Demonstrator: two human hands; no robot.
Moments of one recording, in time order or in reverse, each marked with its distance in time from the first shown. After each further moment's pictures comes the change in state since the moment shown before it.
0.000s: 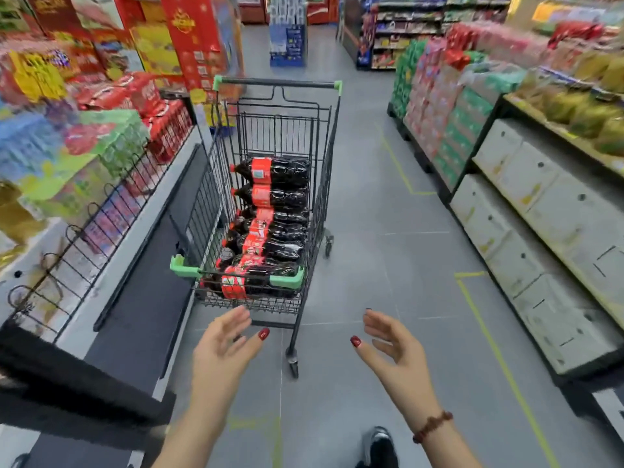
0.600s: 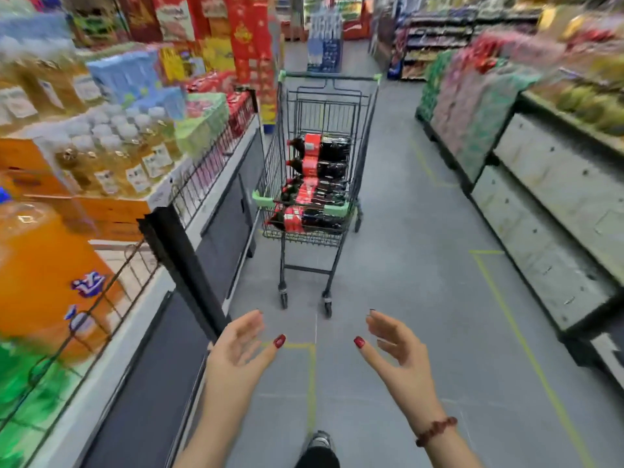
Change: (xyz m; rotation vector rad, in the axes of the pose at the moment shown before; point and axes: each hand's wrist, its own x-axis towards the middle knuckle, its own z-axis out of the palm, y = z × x) left_hand -0.308 -0.025 -0.185 -0.009 0.054 0.053; right_hand -0.334 -0.006 0.041 -0.004 -0.059 -0.063
